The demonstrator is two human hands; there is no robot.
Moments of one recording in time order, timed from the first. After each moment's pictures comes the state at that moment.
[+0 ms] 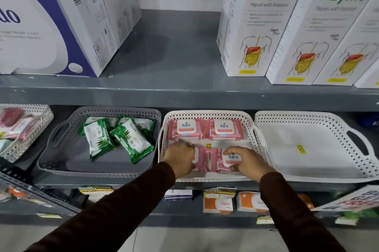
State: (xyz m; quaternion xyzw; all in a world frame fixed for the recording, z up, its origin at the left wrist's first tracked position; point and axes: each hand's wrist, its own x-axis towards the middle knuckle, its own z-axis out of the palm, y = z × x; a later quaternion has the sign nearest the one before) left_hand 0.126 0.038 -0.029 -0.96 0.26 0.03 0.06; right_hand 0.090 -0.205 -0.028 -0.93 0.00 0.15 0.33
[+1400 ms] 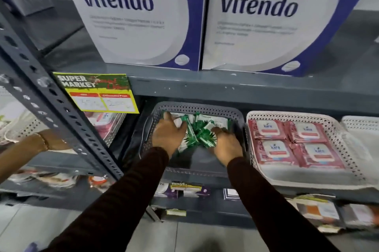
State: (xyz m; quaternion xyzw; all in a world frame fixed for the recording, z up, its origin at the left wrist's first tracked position) left_hand 0.181 0.342 -0.016 -0.93 -0.09 -0.06 -0.34; right_hand 0.157 0.153 -0.028 -0.98 -0.01 0.03 0.20
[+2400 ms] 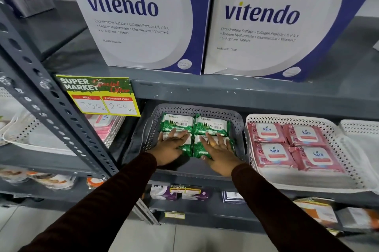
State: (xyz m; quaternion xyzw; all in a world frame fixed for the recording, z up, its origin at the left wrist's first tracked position) left_hand 0.178 0.374 -0.055 -0.94 0.20 0.18 -0.21; right_hand 0.153 0.144 -0.055 -0.96 -0.17 0.18 0.11
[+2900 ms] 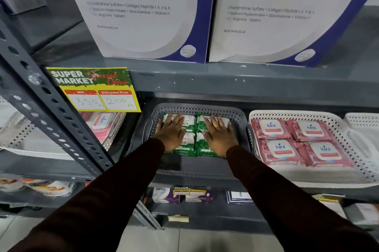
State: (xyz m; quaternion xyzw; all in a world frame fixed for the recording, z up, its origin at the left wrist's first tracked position) left_hand 0.224 0.370 -0.053 -0.98 0.16 0.10 -0.08; right_hand 0.208 0.158 -0.062 -0.99 -0.09 0.09 0.11
